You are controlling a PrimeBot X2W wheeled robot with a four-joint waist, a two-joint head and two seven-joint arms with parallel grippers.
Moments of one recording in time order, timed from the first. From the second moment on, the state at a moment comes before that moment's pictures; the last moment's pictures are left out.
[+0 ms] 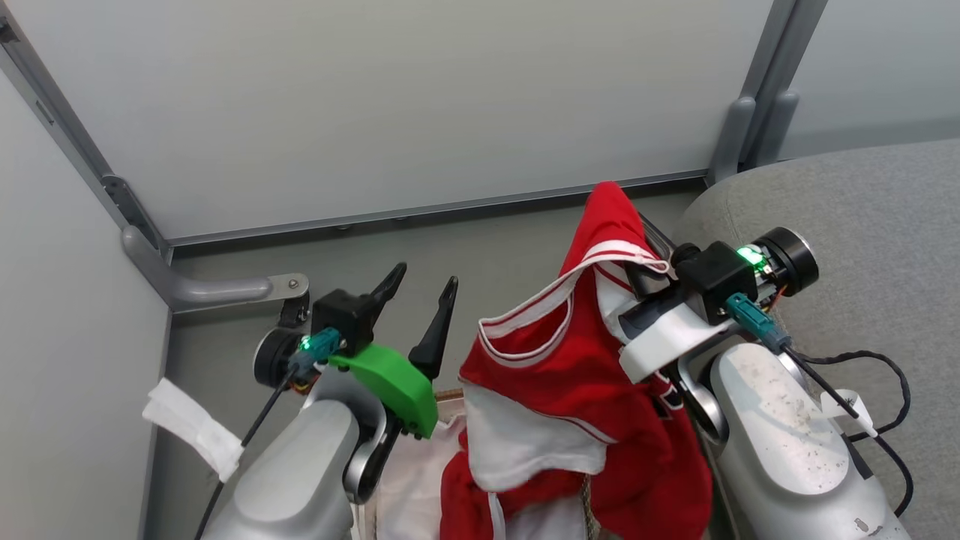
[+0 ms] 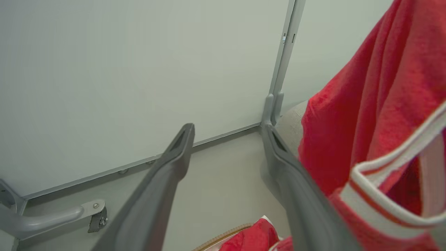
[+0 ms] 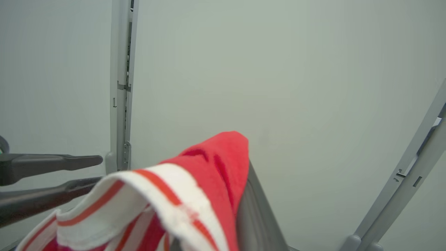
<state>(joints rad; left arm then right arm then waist) -0.56 0.13 -0.72 0.65 -0.61 -0.07 -0.26 -0.47 -0.05 0.28 0.29 -0.01 0.13 -0.26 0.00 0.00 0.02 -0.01</state>
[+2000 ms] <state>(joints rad) -0.41 0.05 -0.53 0.47 -0.29 -0.12 -0.26 -1.09 -0.35 -0.02 0.48 -0.16 0.13 -0.26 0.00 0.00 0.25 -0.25</state>
